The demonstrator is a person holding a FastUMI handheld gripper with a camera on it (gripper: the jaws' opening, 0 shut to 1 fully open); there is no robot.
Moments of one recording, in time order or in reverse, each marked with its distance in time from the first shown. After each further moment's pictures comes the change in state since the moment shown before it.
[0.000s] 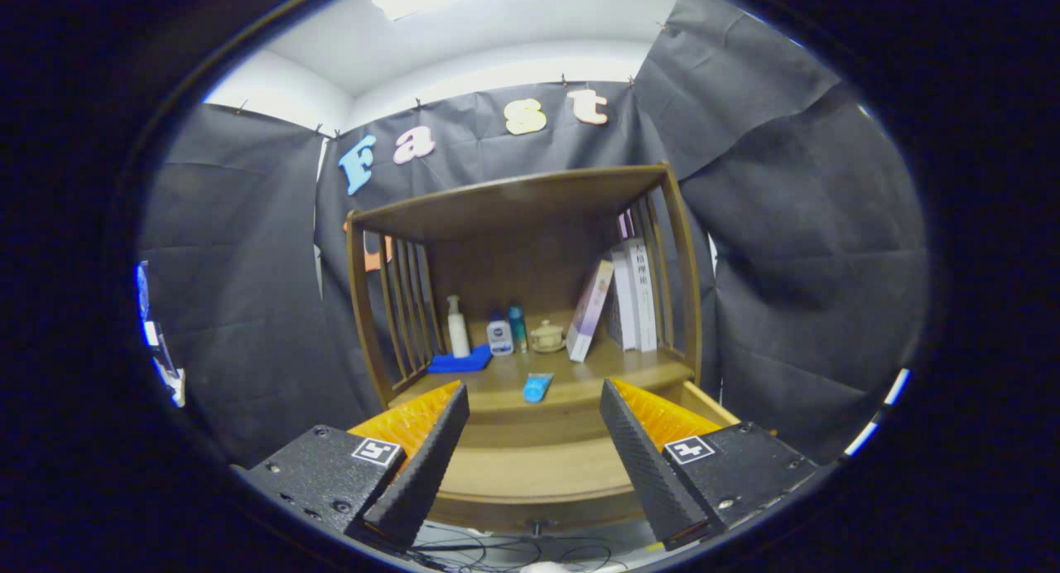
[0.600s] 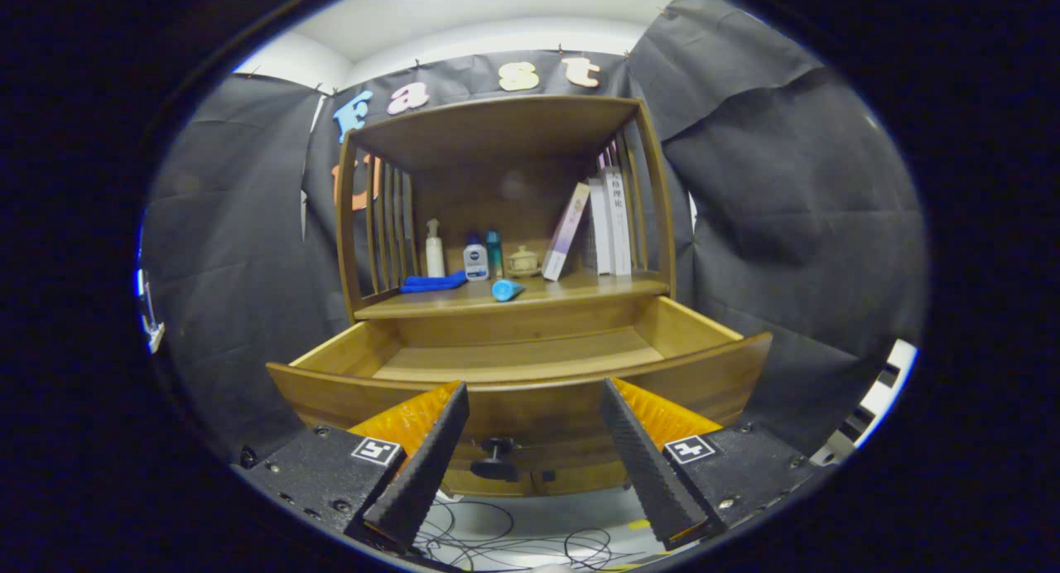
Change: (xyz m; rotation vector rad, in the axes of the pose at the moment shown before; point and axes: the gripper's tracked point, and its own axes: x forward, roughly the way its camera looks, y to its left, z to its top) arm -0.011 -0.042 -0.127 -0.038 0.130 -0.085
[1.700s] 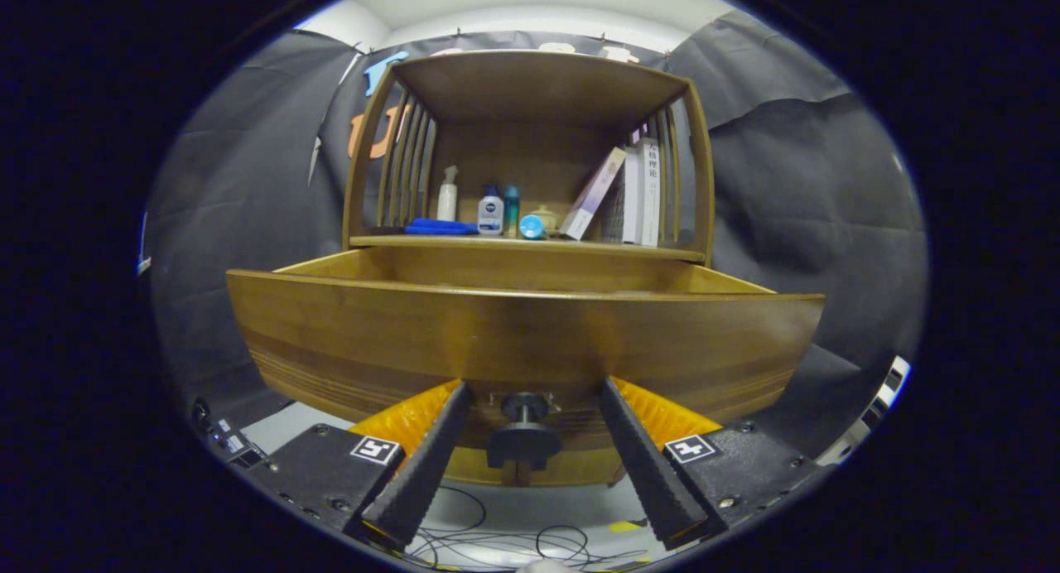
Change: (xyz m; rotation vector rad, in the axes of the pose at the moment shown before) arm 0.051 0.023 -0.065 -0.178 0.016 -0.022
